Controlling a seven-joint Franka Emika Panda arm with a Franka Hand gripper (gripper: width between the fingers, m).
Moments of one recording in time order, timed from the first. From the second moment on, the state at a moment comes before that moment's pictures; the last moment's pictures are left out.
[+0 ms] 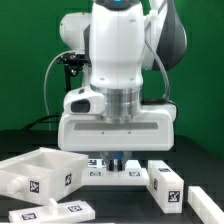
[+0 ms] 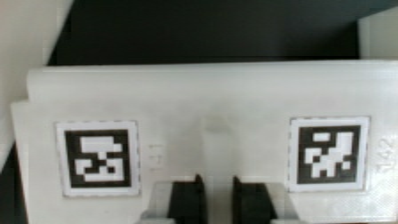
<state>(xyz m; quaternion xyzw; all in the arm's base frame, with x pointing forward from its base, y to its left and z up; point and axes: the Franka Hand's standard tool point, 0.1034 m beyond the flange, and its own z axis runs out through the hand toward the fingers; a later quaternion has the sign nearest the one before) 0.507 0.000 0.059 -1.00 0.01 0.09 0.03</state>
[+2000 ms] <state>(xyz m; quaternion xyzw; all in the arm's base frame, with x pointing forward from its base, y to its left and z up) 0.559 -0.132 0.116 -0.92 -0.39 0.03 -0.01</state>
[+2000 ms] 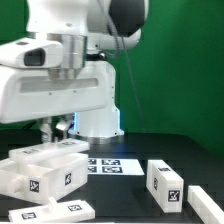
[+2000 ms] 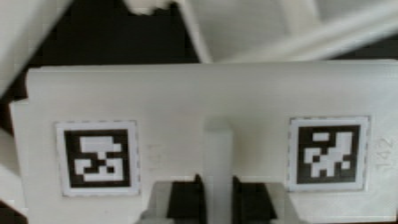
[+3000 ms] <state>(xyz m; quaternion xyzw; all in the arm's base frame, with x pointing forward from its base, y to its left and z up) 0.561 -0.185 0.097 -0.86 -0.50 0.00 -0.05</state>
